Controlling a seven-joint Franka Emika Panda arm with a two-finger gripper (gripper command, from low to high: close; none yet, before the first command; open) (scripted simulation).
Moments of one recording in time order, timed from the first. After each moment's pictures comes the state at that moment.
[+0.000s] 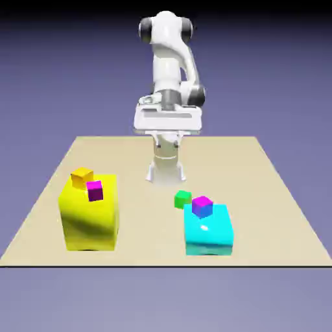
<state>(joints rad) 0.02 -0.53 0.00 -2.82 0.03 2.98 0.76</state>
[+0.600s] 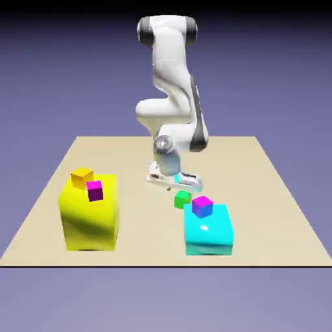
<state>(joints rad) 0.08 -0.05 0.01 -2.89 0.39 2.28 0.99</state>
